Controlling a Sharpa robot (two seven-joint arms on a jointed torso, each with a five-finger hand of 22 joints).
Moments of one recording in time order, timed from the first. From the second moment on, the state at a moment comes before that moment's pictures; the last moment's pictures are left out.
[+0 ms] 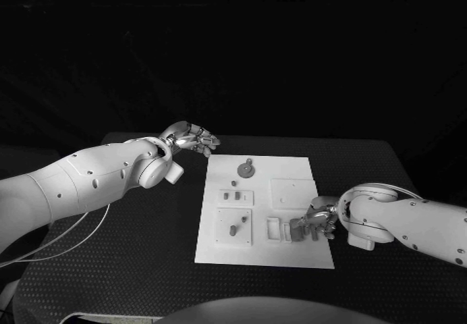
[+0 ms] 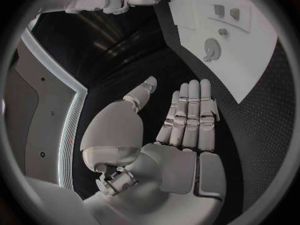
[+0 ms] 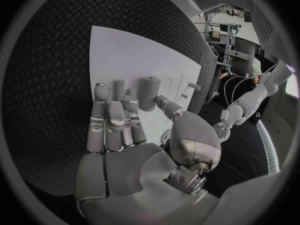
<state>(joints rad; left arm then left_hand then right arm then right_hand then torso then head) 1.19 -0.69 -0.09 1.12 -0.47 -0.16 0.21 1.01 -0.10 0.48 -0.22 0.05 0.82 0.19 0.28 0.54 1.13 0.13 0.09 0.32 0.92 0.09 0.58 0.60 0.05 0.99 -0.01 0.11 1.03 1.15 -0.82 -0.23 1.46 -1.06 0.12 -0.49 0.60 -0.12 0.63 -0.03 0.08 0.94 0.10 0.30 0.74 1.12 -0.01 1.05 1.14 1.24 -0.11 1.40 1.01 0.26 1.14 0.00 0.70 1.31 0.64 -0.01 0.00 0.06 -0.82</state>
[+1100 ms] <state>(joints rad) 1.19 -0.69 -0.09 1.13 -0.47 -0.16 0.21 1.00 -0.10 0.48 -0.22 0.05 0.82 0.19 0.28 0.54 1.13 0.13 0.09 0.32 0.92 0.09 0.58 0.60 0.05 0.99 -0.01 0.11 1.03 1.14 -0.79 -0.22 1.46 -1.08 0.09 -0.49 0.69 -0.04 0.68 -0.28 0.07 0.97 0.10 0.26 0.74 1.13 -0.01 1.05 1.13 1.26 -0.11 1.42 1.02 0.24 1.14 0.00 0.73 1.31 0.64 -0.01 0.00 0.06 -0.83</state>
